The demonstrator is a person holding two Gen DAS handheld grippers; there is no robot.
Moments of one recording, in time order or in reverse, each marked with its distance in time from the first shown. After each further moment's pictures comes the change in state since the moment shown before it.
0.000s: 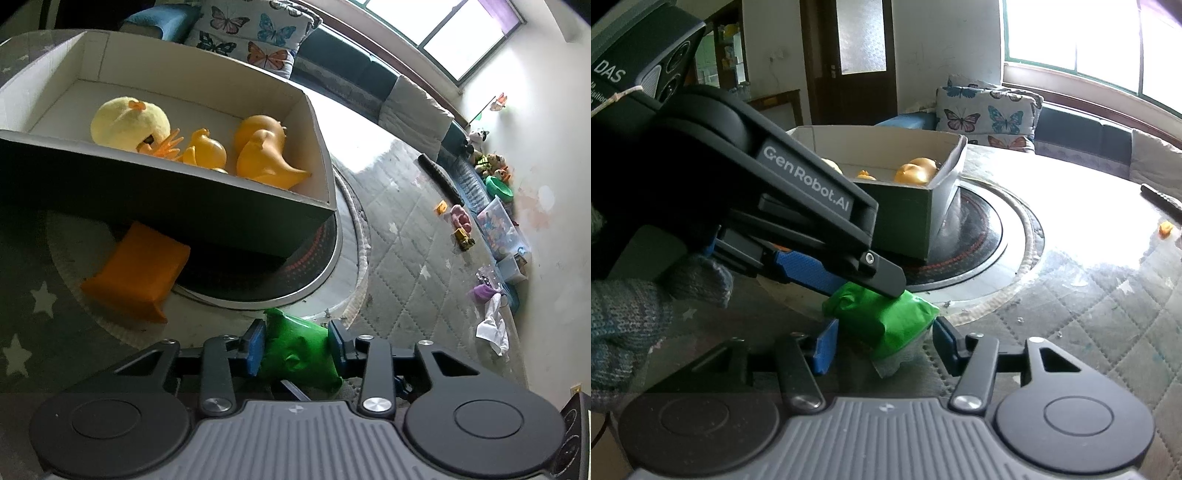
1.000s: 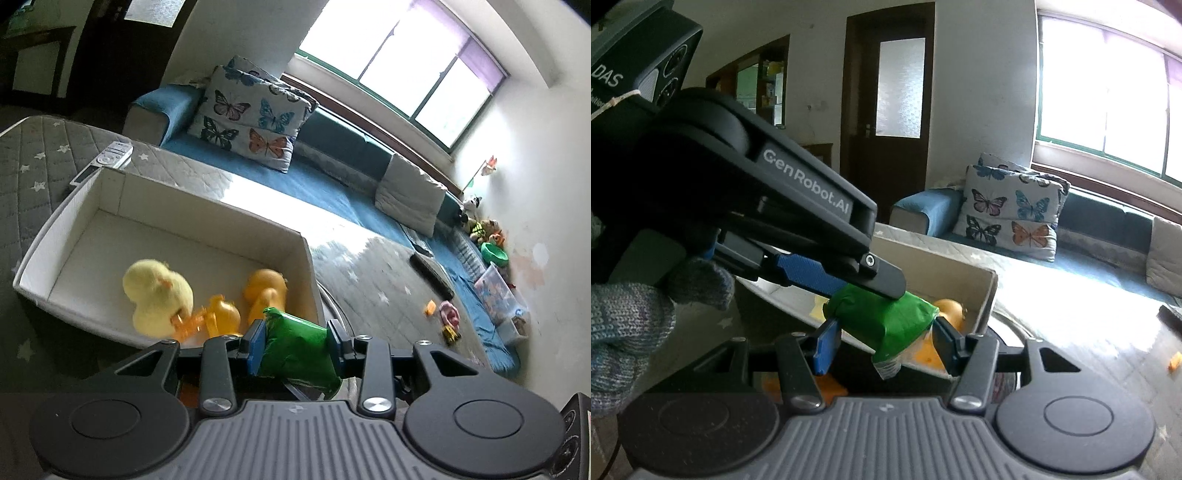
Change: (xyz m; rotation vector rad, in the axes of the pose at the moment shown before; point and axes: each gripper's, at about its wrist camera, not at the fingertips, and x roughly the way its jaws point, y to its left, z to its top) left arm -0.062 0.003 0.073 0.009 -0.261 0.007; right arm 0.001 0.024 0.090 -0.147 -0.209 0.040
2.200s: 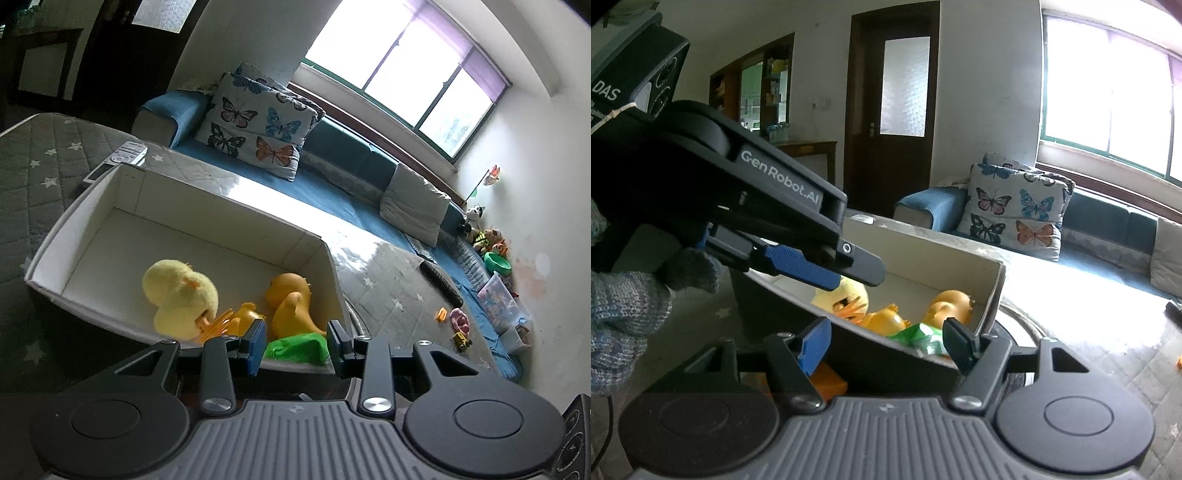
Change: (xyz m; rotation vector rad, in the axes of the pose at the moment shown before) left arm -0.002 0.030 -0.016 -0.007 -0.034 0.001; right arm 0.014 0.002 -0.016 -0.009 0.002 0.013
